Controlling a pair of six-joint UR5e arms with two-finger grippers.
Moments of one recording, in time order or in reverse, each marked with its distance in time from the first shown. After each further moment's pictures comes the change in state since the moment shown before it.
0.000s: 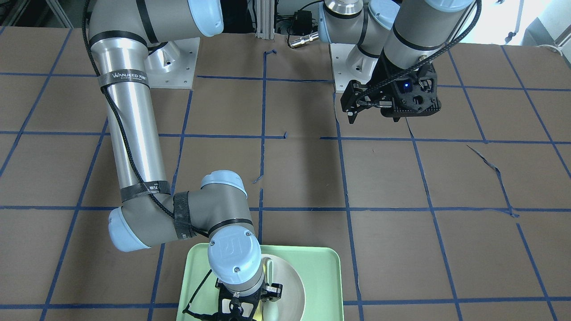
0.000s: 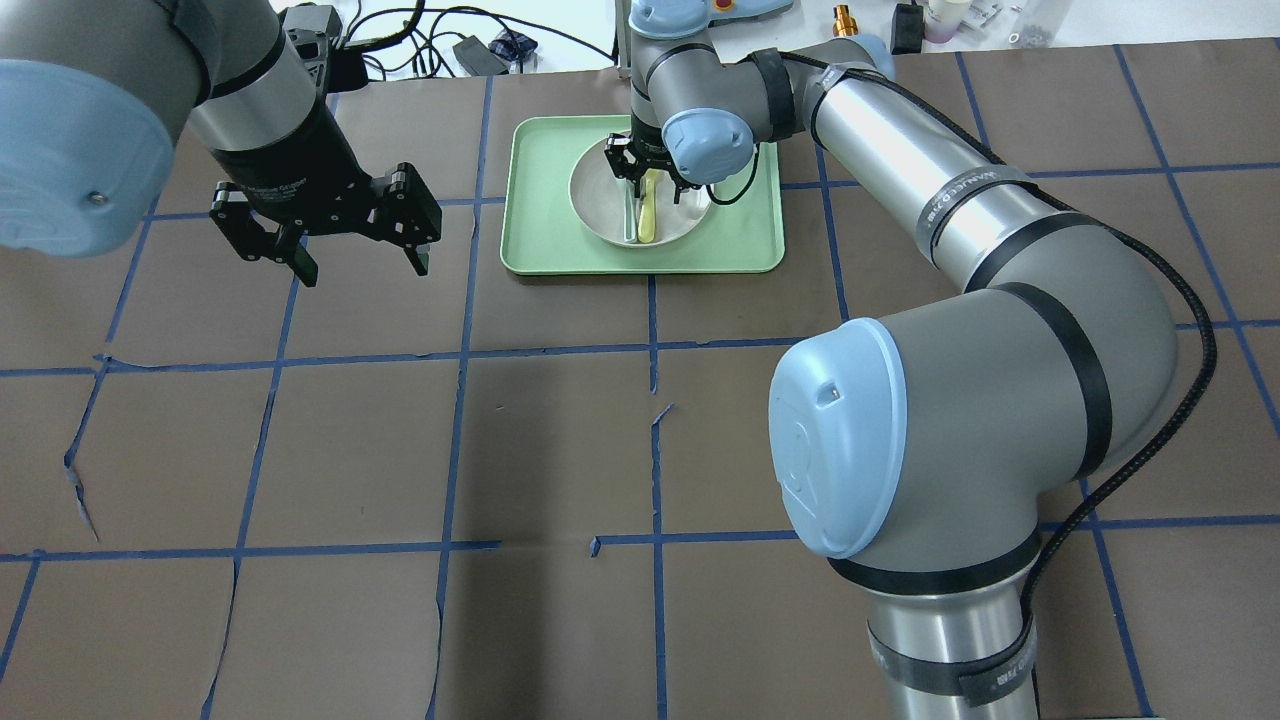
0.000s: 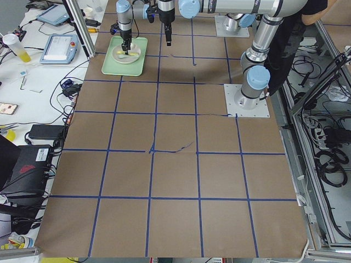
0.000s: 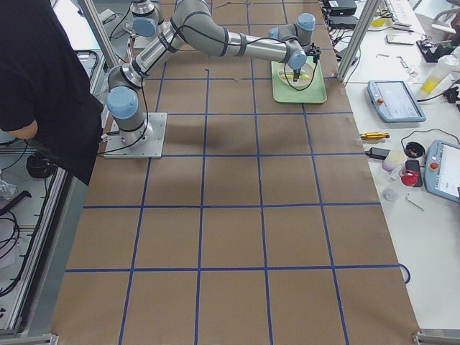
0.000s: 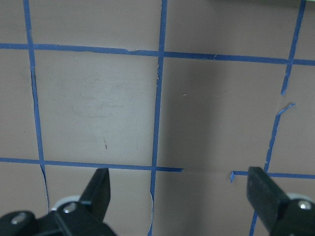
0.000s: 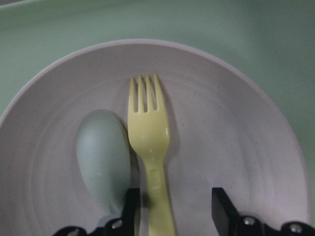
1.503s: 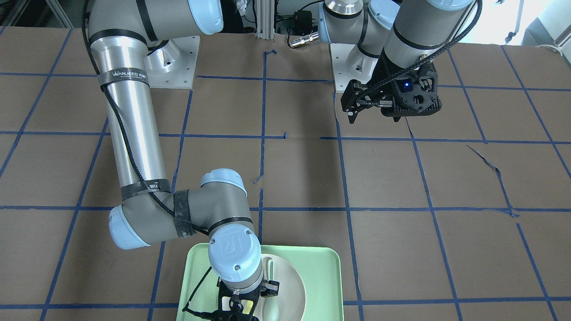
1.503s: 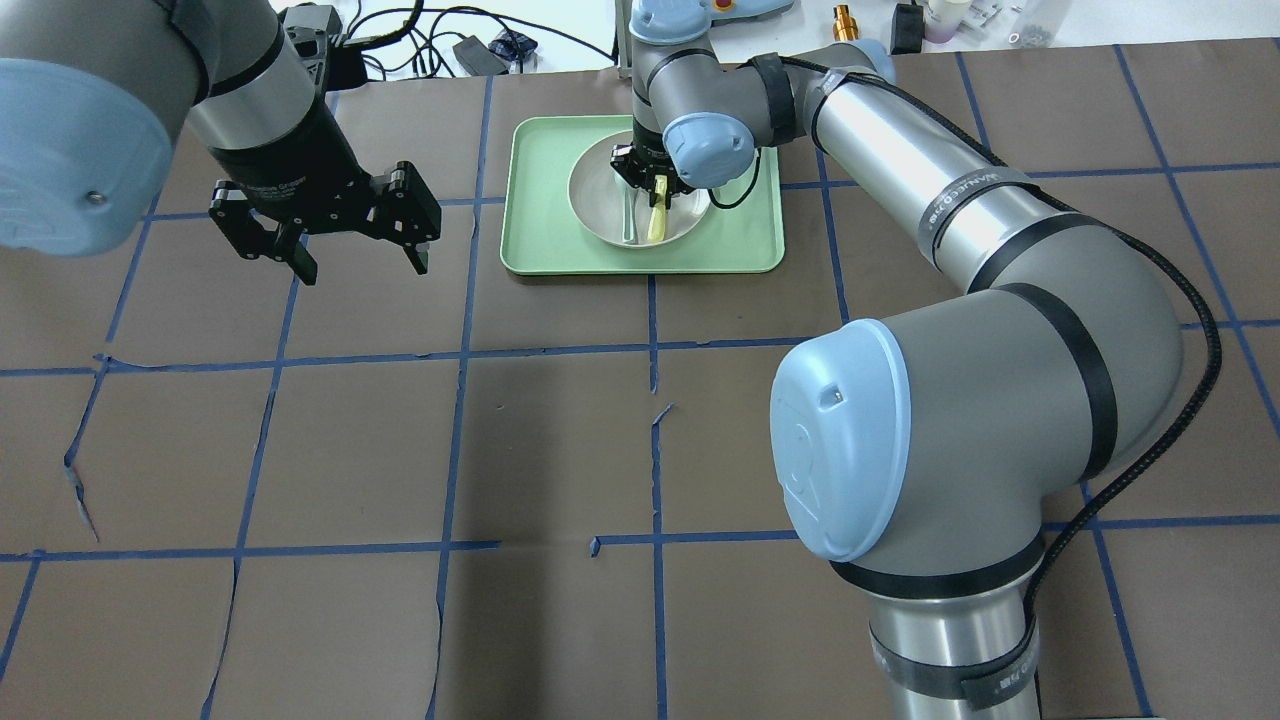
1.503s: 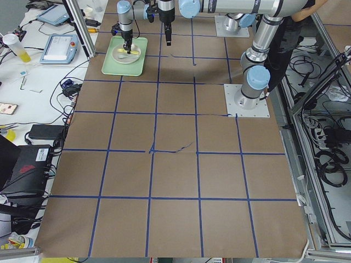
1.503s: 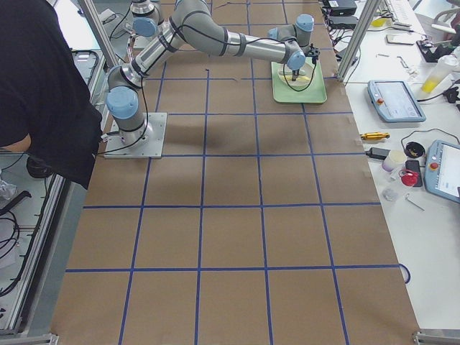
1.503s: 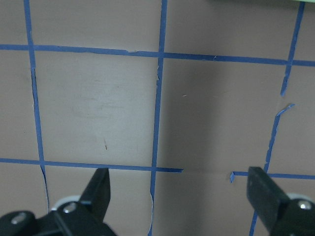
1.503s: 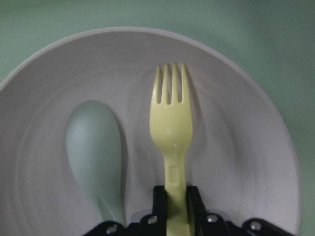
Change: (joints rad) left arm 0.000 0.001 0.002 0.002 0.000 0.001; right arm 0.000 -0.018 0.017 0.006 -0.008 -0.025
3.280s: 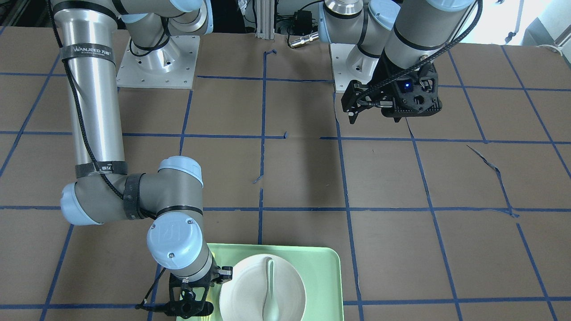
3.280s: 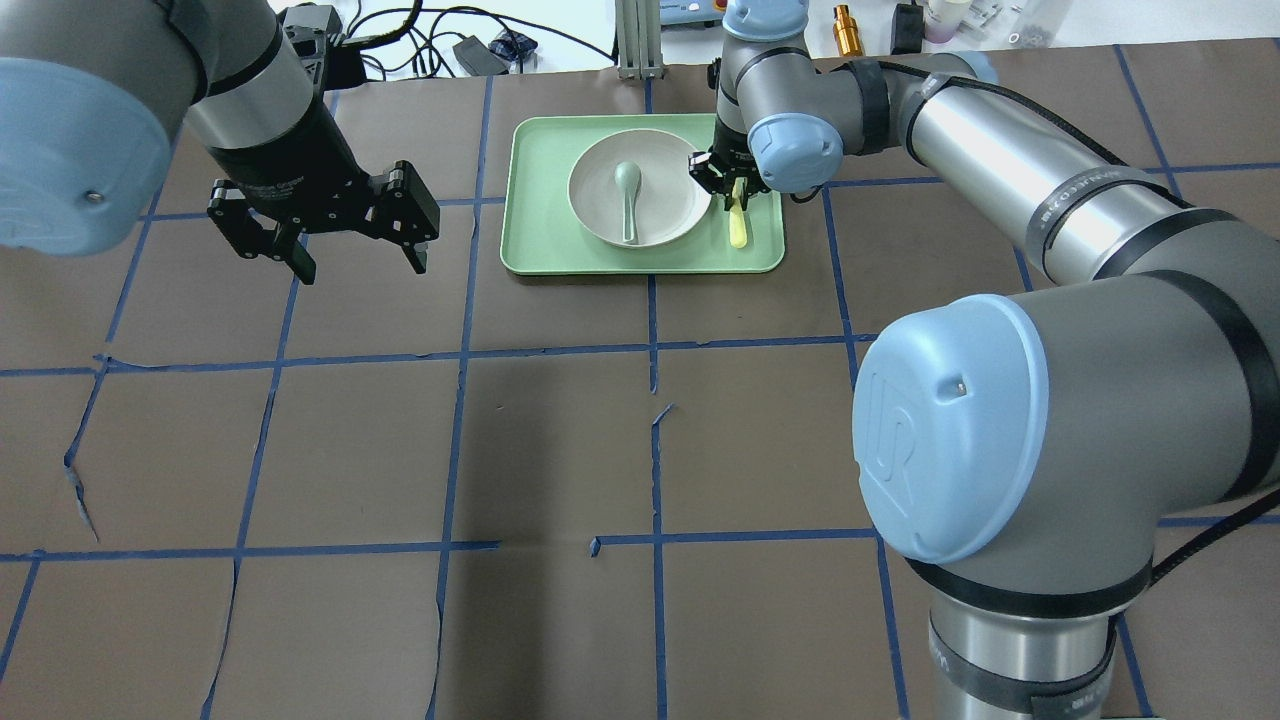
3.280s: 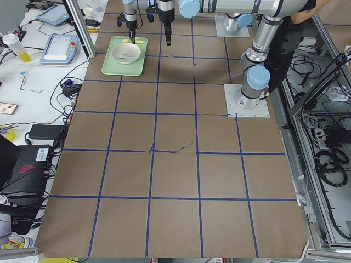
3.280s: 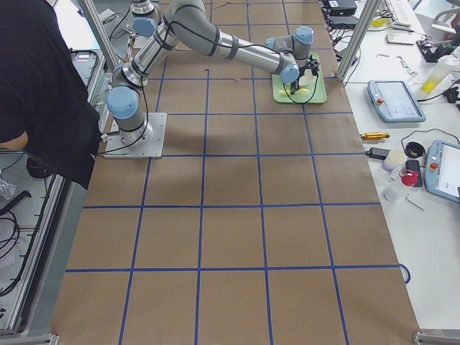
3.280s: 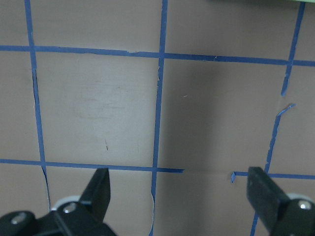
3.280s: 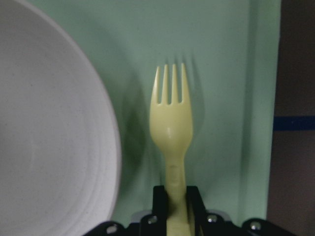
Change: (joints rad) left arm 0.001 -0.002 0.000 0.000 0.002 0.005; right arm -0.111 -0.122 0.243 -0.090 -0.024 -0.270
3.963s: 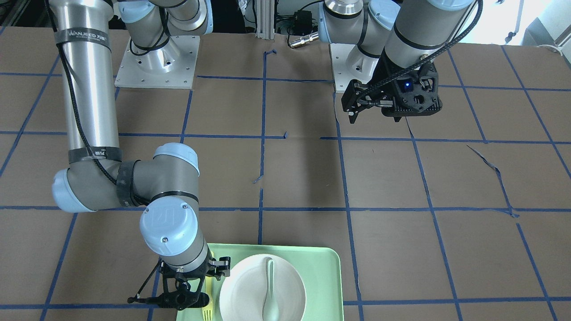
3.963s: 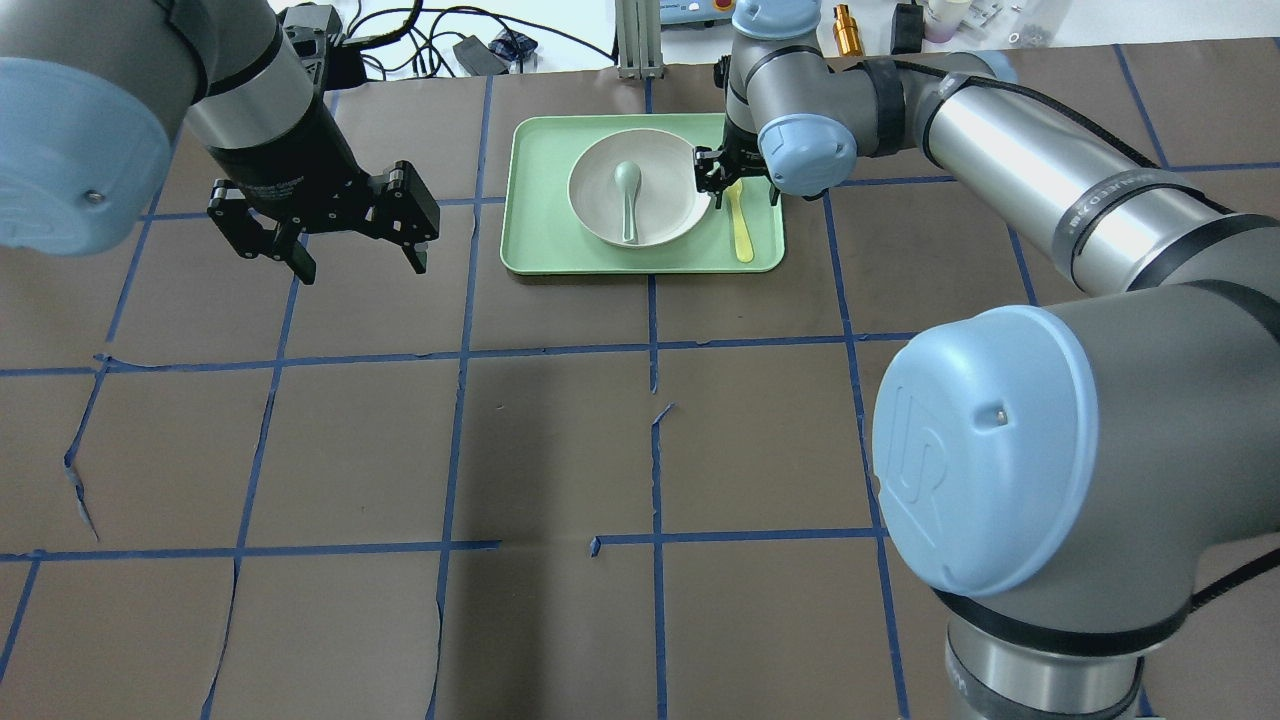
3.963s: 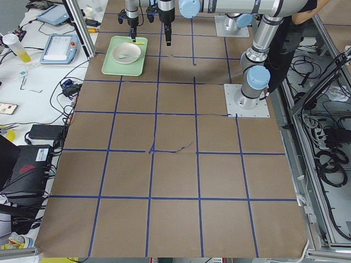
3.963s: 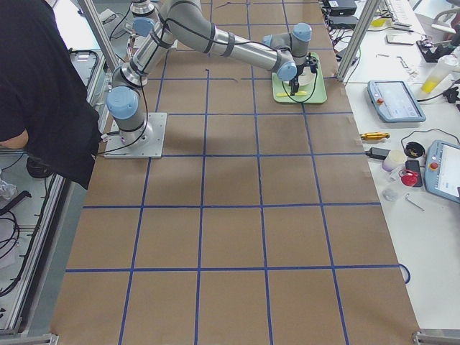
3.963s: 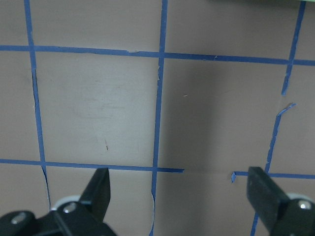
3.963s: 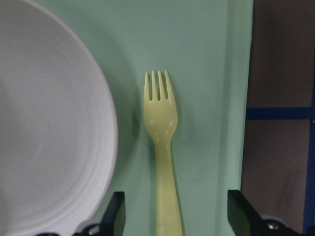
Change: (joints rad) left arm 0.000 0.003 0.000 0.000 0.000 0.002; right arm -0.005 -0.094 0.053 0.025 -0.017 -0.023
